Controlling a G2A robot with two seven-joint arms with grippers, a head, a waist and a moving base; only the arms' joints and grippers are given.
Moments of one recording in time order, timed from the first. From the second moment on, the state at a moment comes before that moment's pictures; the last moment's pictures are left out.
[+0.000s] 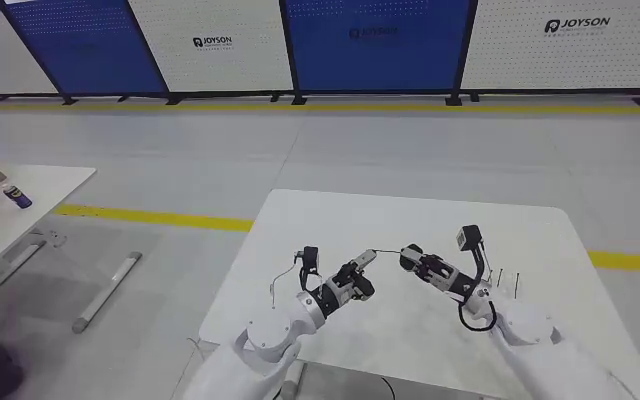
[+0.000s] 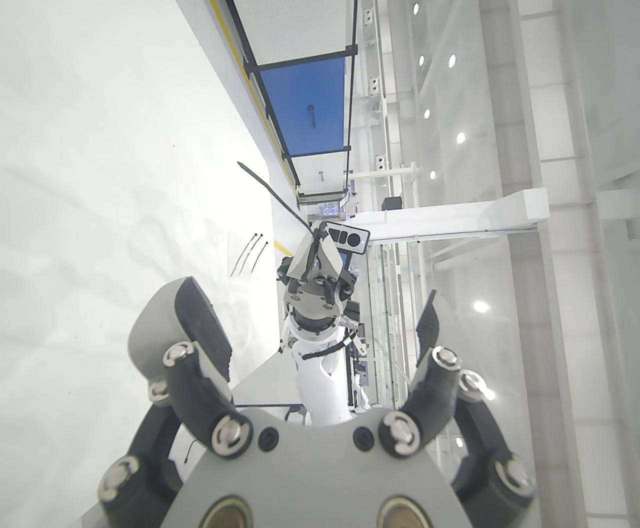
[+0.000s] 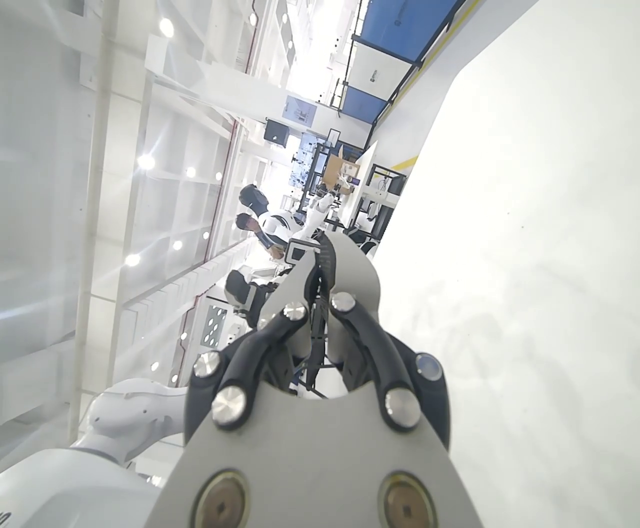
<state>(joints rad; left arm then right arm) 1.54 -1.19 -1.15 -1.83 -0.32 0.09 -0.26 -1.05 -1.06 0.83 -1.32 0.50 -0.34 0.57</state>
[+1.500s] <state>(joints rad) 1.39 -1.24 -1.04 -1.64 -0.43 -0.03 -0.10 -1.07 -1.08 0.83 -1.36 0.45 -0.34 0.55</state>
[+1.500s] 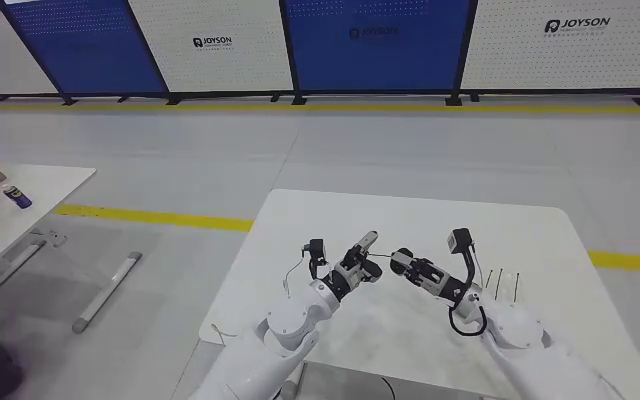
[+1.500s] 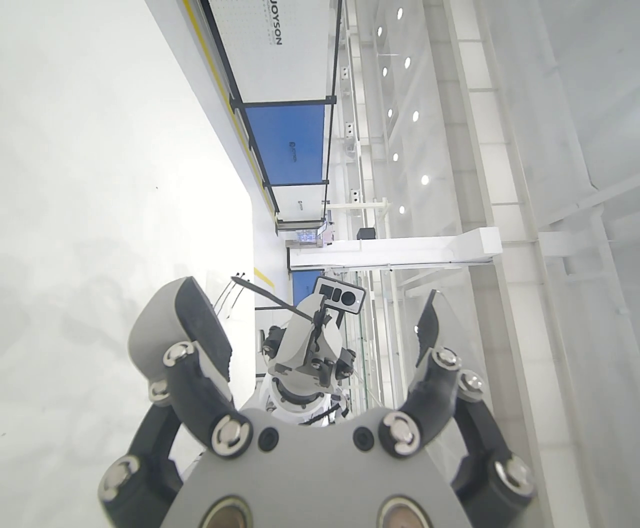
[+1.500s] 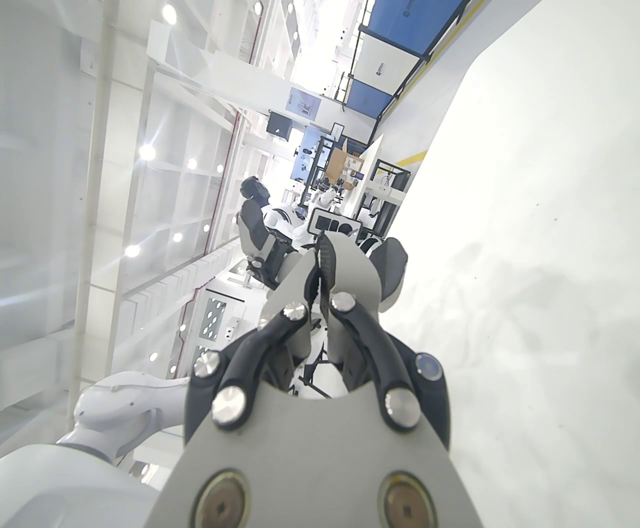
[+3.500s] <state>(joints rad) 1.41 -1.24 -1.06 -1.63 -0.45 -0.05 -0.20 -1.08 -1.08 0.83 -1.37 0.44 -0.33 0.54</state>
